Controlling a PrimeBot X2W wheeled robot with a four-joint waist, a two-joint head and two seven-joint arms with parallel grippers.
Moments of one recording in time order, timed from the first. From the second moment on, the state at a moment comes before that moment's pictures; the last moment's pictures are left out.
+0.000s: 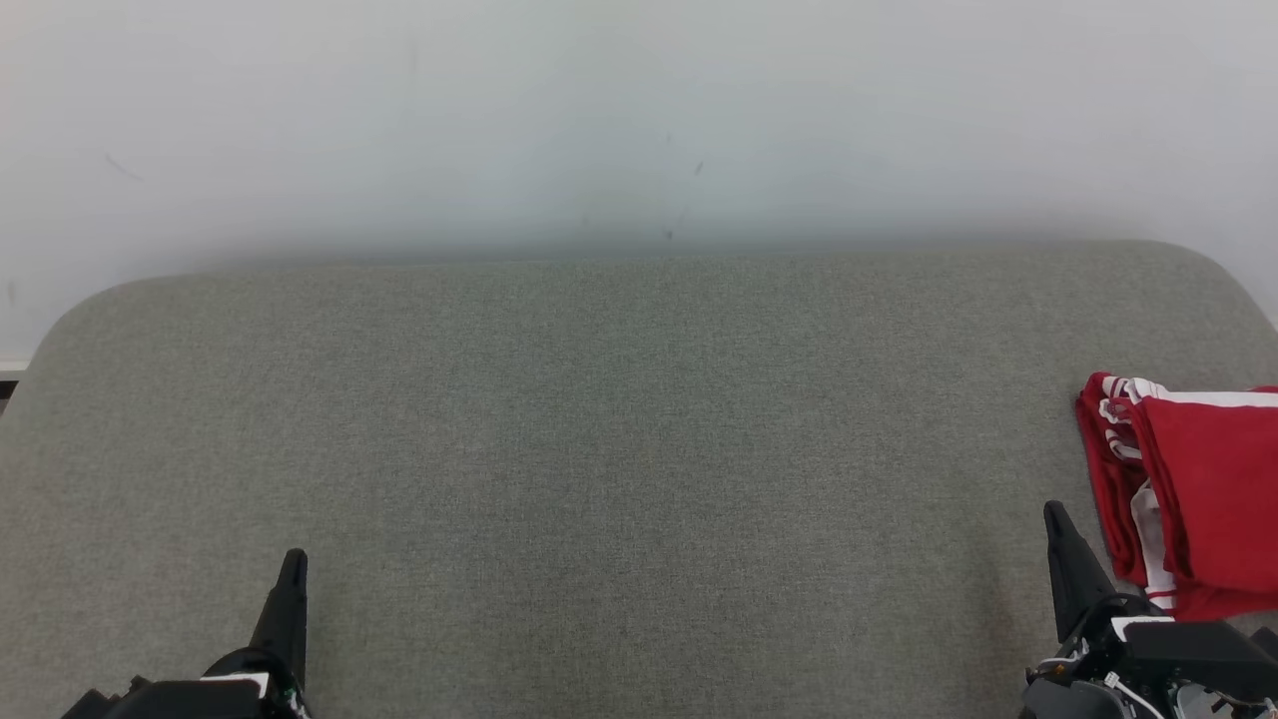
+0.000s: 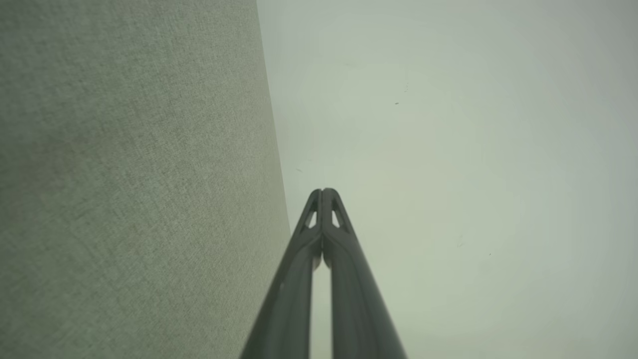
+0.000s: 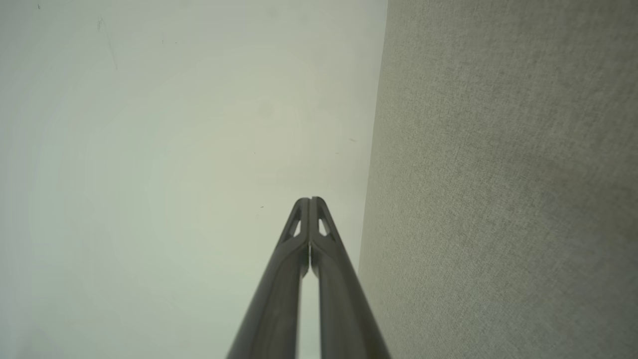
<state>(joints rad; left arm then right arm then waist) -0.10 0.05 0.11 0.25 -1.61 -0.13 0.12 -0.10 -0.05 -0.11 0.24 1.61 0.13 0.11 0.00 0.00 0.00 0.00</state>
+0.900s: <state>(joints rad) -0.10 0.05 0.11 0.25 -1.61 -0.13 0.12 -0.10 -0.05 -0.11 0.24 1.61 0.13 0.11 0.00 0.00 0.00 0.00</state>
